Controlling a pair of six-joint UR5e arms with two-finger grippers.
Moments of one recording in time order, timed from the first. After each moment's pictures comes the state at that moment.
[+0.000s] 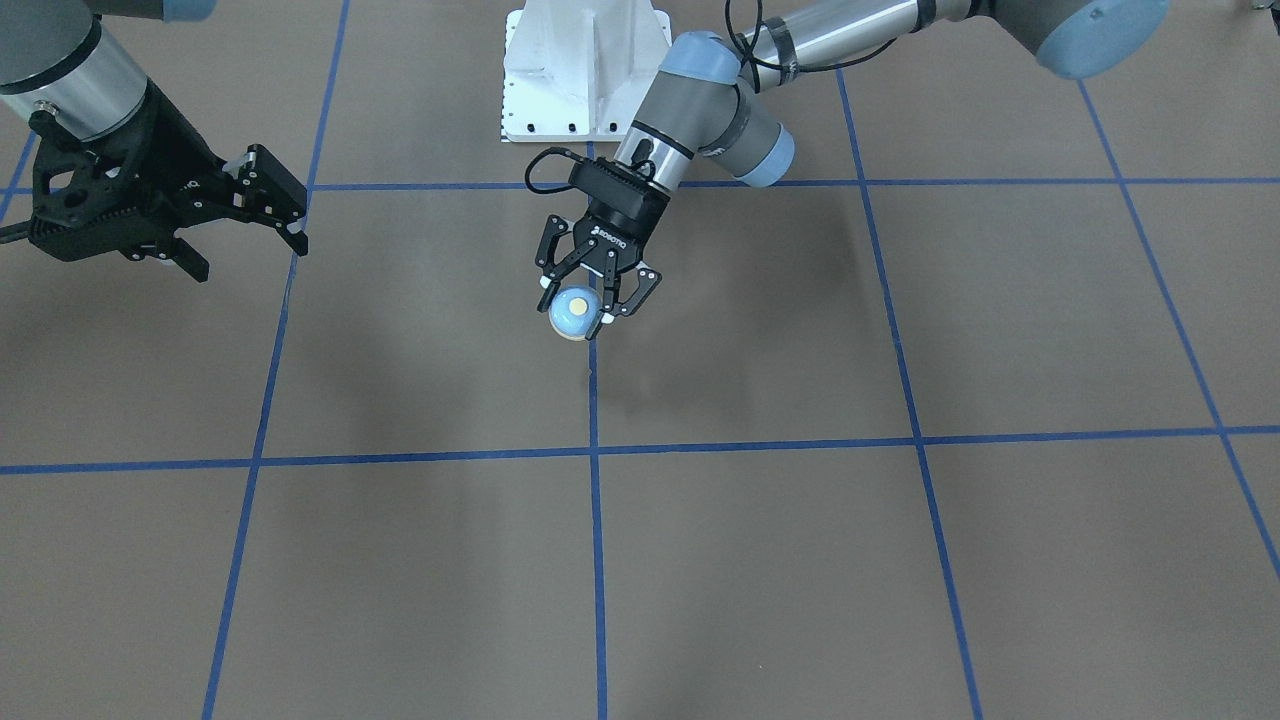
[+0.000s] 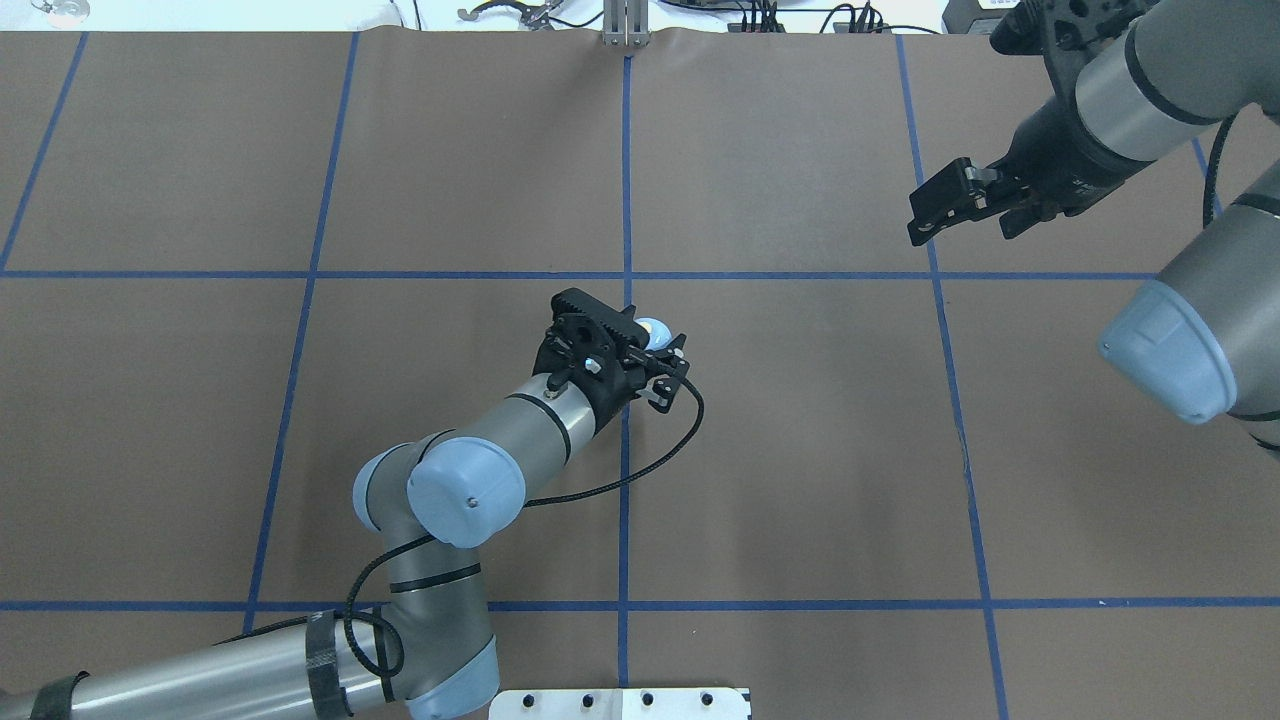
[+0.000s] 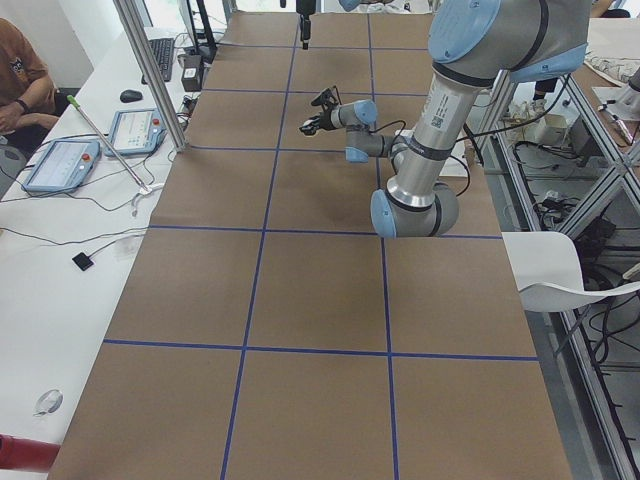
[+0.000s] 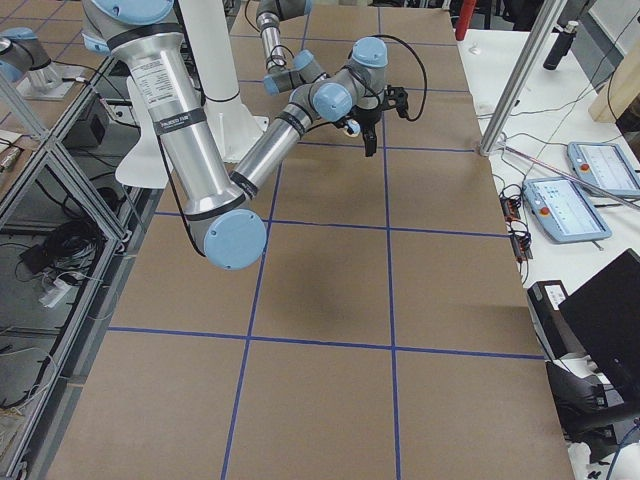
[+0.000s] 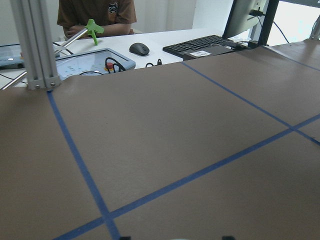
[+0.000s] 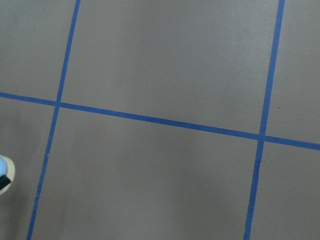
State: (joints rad) left arm -0.31 -2.27 -1.40 -2.60 -1.13 -0.66; right arm 0.98 -1.18 2.04 -1.71 2.24 0.74
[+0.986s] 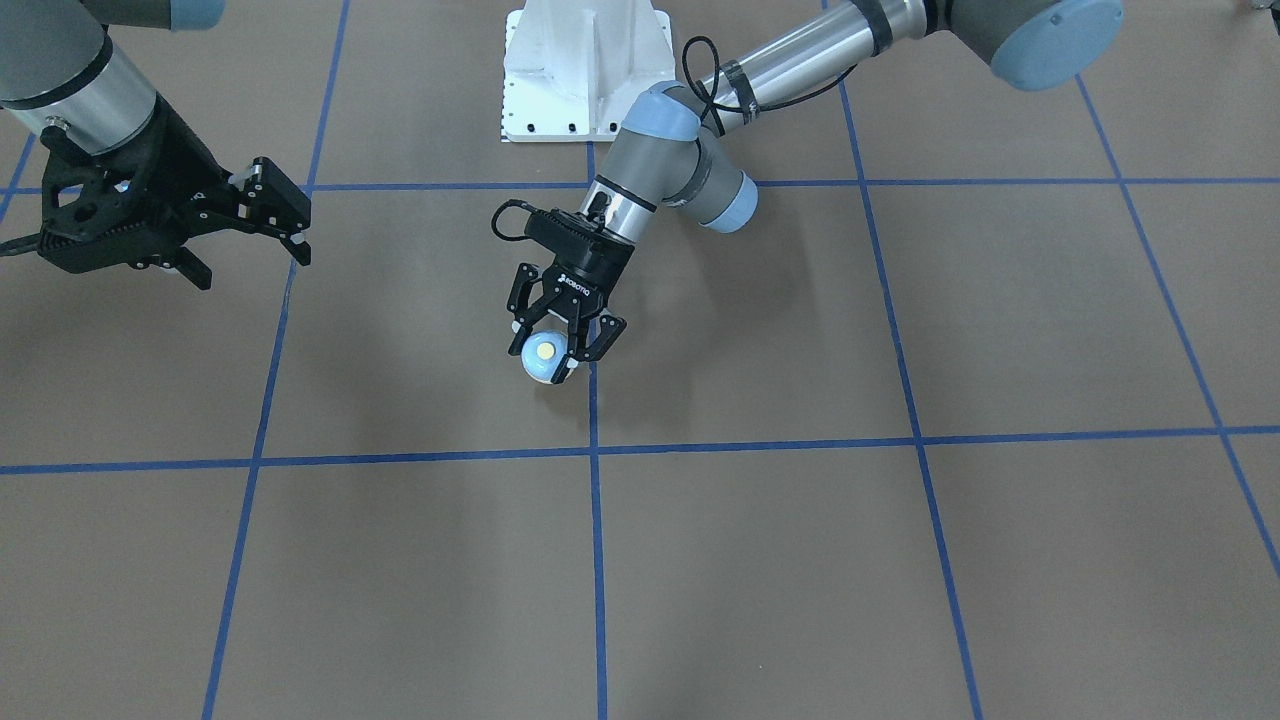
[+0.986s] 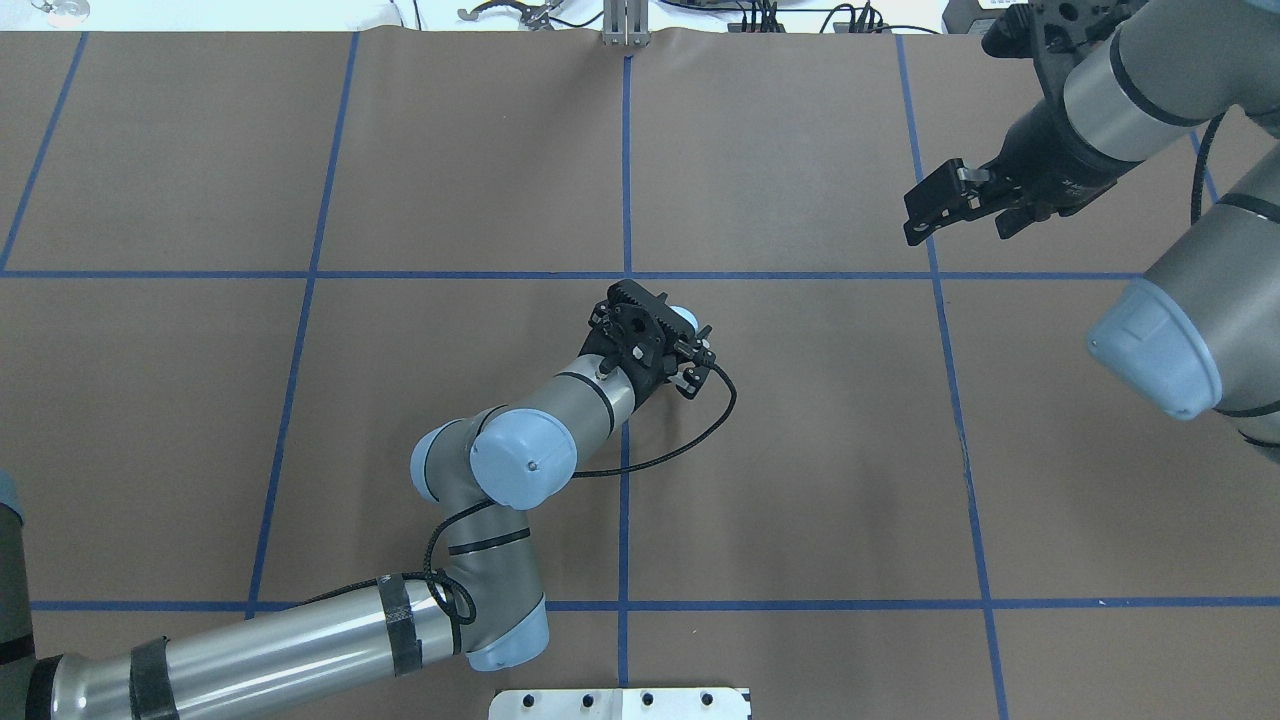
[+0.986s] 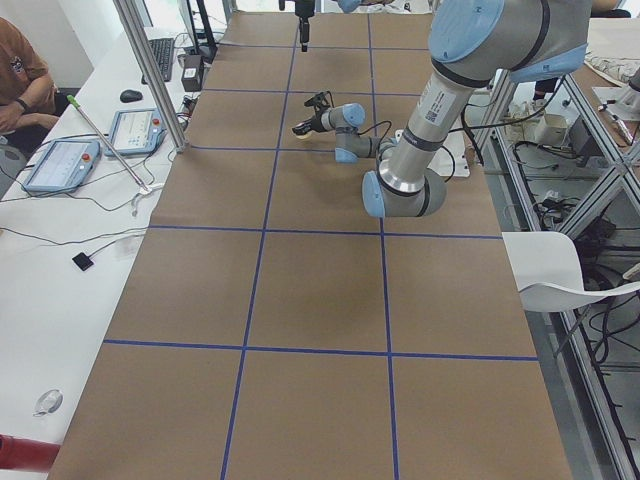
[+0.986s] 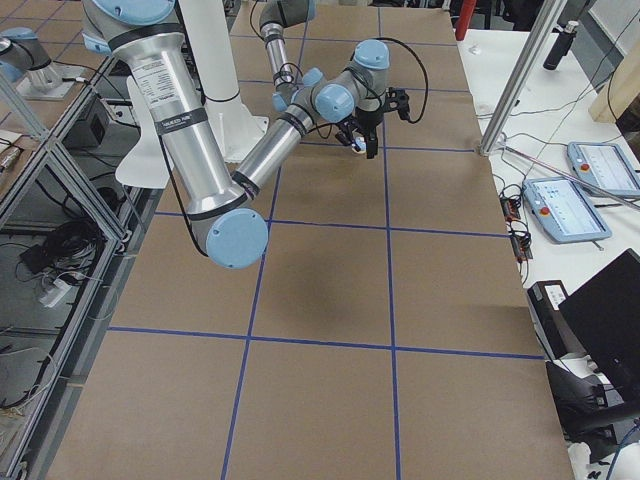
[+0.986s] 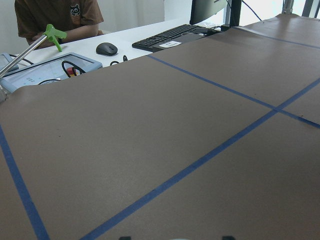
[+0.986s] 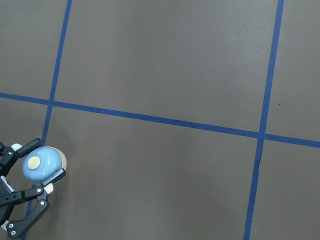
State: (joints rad) left arm -0.33 -2.39 -1.14 -2.71 -1.15 -0.56; right arm 0.97 -1.18 2.03 -1.71 2.23 0.74
